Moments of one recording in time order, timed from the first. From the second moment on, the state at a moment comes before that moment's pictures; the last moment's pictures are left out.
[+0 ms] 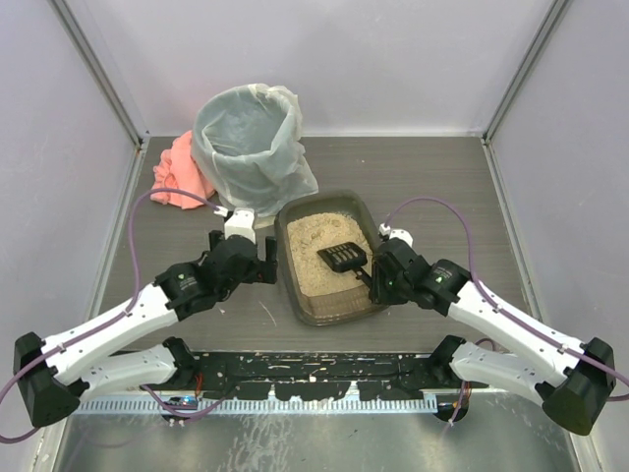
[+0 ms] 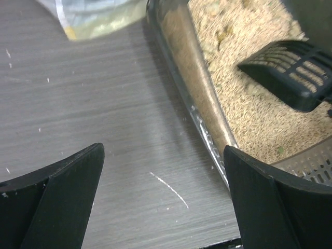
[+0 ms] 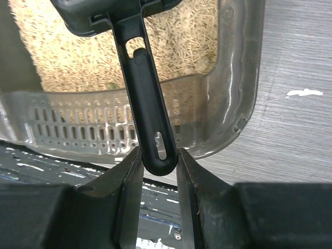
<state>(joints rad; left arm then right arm) -0.91 0.98 0.82 -0.57 -0.50 -0.57 0.79 0.96 0.77 -0.83 0.16 0.68</state>
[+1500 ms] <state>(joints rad) -1.08 1.46 0.67 0.49 0.10 0.69 0.79 0.88 0.84 -0.77 0.07 0.69</state>
